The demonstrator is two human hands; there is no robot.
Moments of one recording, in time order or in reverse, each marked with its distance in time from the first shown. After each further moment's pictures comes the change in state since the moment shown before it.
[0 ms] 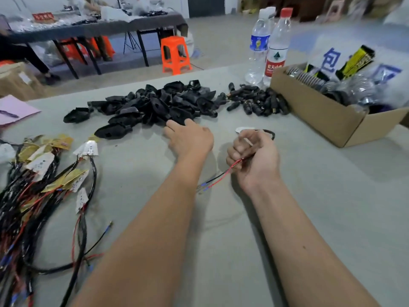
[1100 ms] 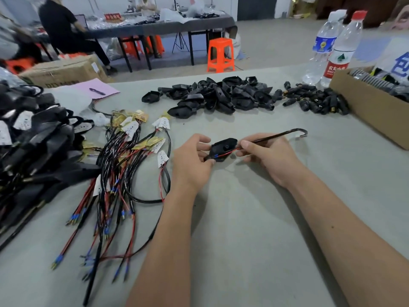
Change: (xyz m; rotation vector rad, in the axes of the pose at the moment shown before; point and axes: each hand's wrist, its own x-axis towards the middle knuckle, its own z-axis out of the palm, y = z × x) left_hand -0.098 -0.170 -0.093 -0.594 0.010 0.159; right_hand -0.029 0.060 0.020 -0.796 -0.390 -0.091
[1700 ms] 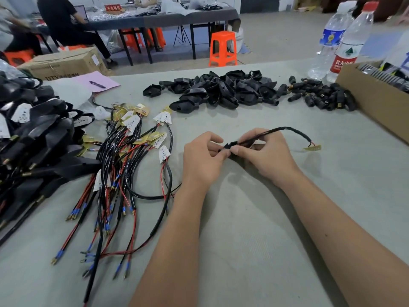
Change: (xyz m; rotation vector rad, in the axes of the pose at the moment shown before) left_hand -0.002 0.011 0.015 -0.105 -0.001 -0.041; right_hand -0.006 0.002 0.013 -0.442 0.102 -0.122
